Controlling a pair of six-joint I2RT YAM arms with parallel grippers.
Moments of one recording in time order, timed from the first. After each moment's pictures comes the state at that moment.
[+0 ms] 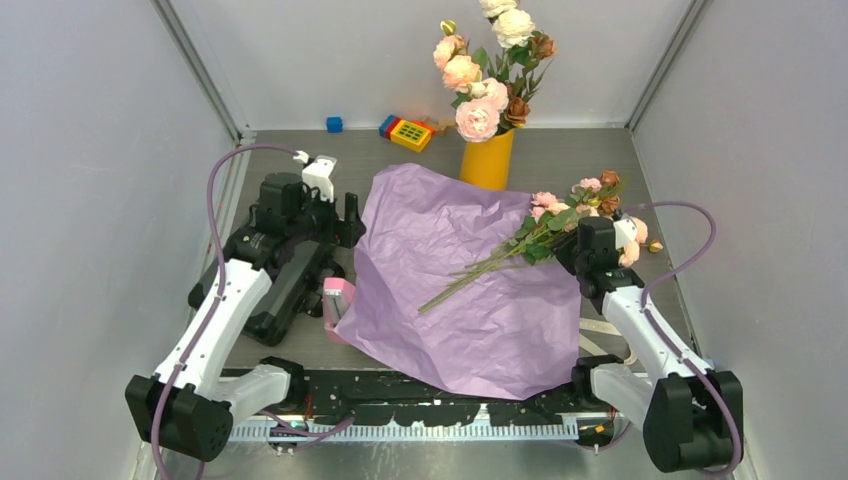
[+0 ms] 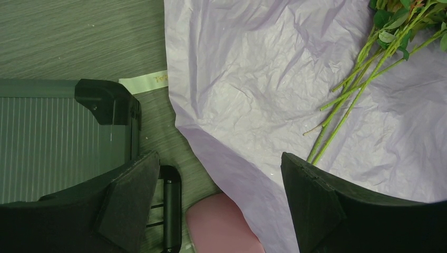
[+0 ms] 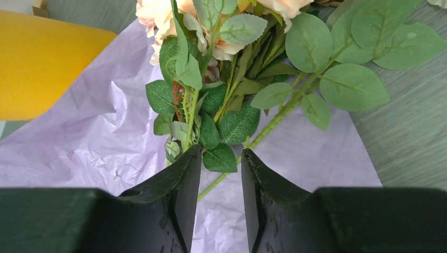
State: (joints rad) left arm -0.27 1.07 1.04 -0.55 0.22 -0.06; right arm 0.11 0.99 0.55 -0.23 0.22 0.90
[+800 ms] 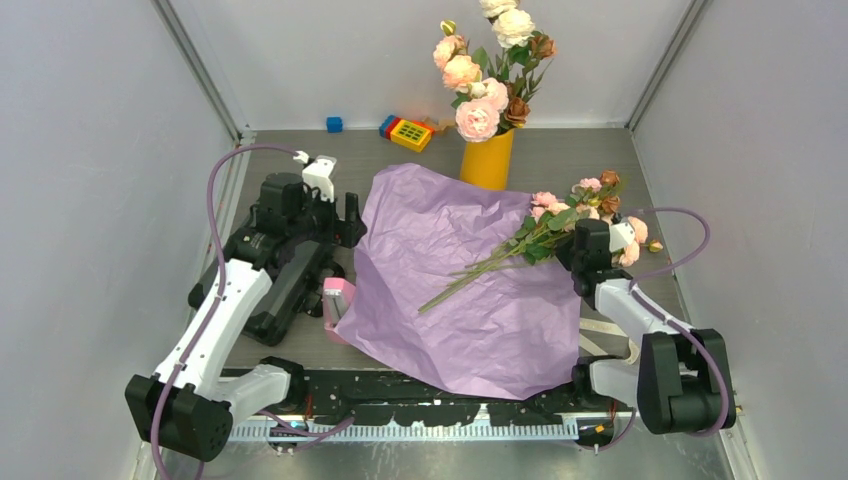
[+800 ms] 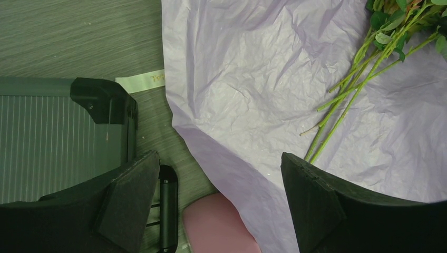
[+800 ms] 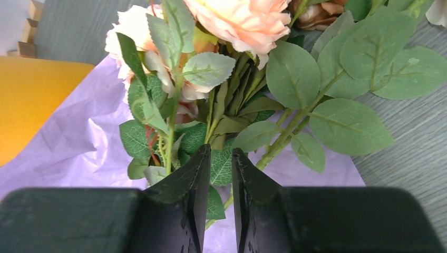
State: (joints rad) left arm -0.28 1.07 1.04 -0.55 0.22 -0.08; right arm 0.06 1.16 0.46 0.07 0.25 0.93
